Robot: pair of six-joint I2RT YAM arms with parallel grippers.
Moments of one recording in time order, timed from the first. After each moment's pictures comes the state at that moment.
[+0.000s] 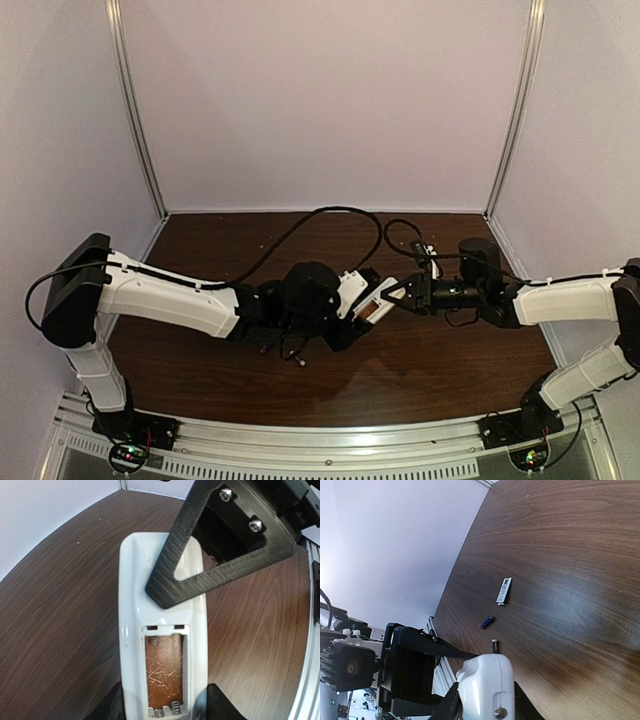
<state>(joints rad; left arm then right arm) -1.19 1.80 1.13 0.10 -0.15 -0.08 0.55 1.35 0.55 0.40 -0.69 0.80</state>
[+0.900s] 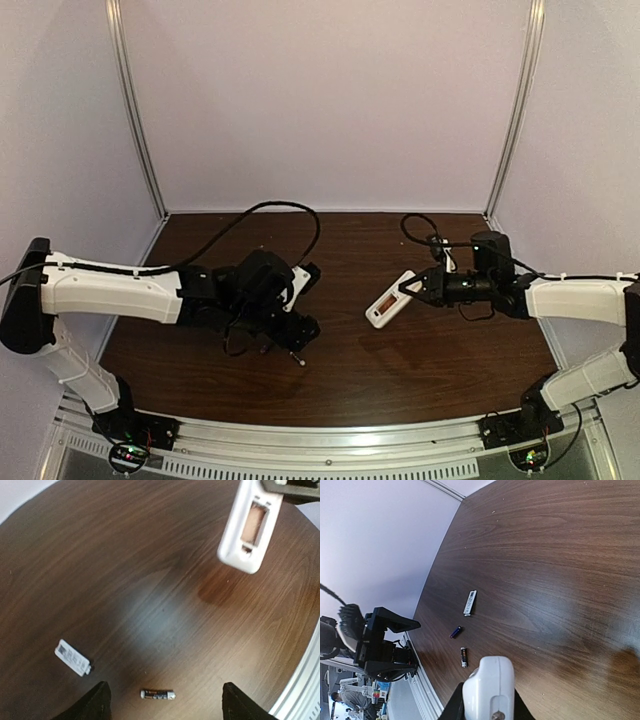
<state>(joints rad) -1.11 1.53 1.02 -0.28 -0.16 -0.26 0.44 1.29 0.58 0.21 -0.65 0.67</state>
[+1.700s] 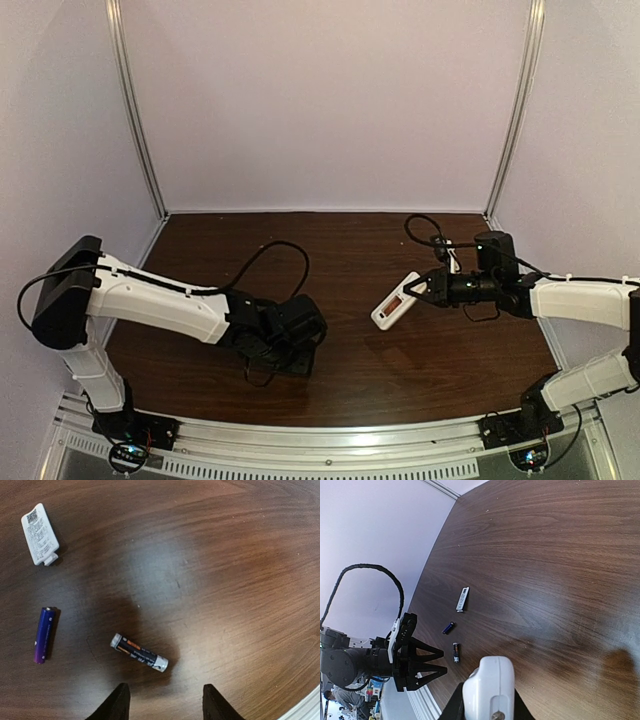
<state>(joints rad) -1.21 1.75 1.06 -0.48 -0.23 -0.93 0.41 1.25 0.59 0.13 -0.65 0.60</state>
